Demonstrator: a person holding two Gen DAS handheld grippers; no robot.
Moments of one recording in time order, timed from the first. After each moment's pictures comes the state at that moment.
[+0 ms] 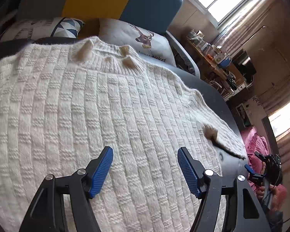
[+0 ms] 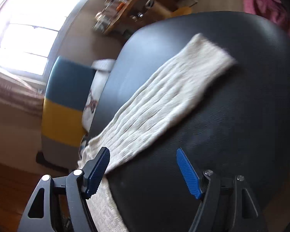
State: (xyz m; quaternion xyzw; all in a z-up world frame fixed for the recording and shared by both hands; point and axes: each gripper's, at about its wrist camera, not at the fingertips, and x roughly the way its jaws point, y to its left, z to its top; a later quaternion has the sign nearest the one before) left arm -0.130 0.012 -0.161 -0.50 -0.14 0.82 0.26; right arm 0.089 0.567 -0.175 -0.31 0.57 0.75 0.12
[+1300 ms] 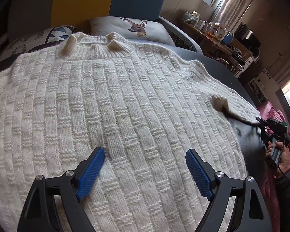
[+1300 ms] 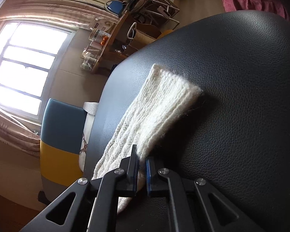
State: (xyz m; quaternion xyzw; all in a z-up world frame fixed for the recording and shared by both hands) left arm -0.107 0.046 -0.171 -0.50 -0.04 0.83 0.25; right arm 0.038 0.605 -0.221 -0.22 0.58 0.77 0.18
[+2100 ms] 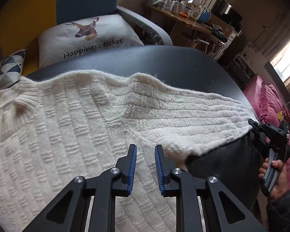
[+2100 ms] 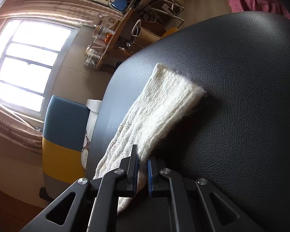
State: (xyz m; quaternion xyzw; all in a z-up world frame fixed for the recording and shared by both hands) left arm -0.186 0.220 -0.157 -0.53 0.04 0.79 0.32; right arm 0.035 0.606 -0.215 -0.23 0.56 0.78 0.17
